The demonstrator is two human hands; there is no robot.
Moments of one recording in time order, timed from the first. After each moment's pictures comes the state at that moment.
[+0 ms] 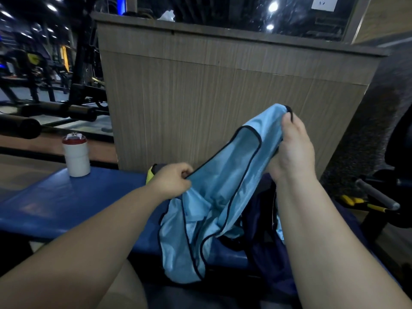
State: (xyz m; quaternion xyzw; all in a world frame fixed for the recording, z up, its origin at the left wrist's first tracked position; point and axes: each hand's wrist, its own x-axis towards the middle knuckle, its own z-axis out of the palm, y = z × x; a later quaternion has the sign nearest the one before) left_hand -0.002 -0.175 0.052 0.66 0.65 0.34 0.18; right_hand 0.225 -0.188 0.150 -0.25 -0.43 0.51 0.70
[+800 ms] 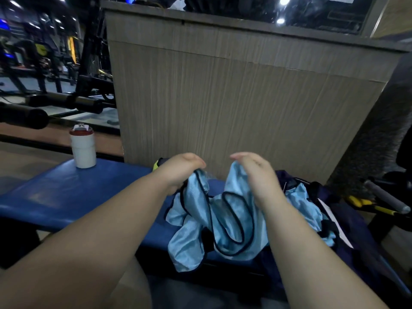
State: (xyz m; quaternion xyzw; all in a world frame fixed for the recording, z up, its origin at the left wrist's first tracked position) left_hand 0.009 -0.185 0.070 0.52 0.59 0.46 0.42; right_hand 0.195 -0.165 0.074 -0.40 -0.66 0.37 0.51
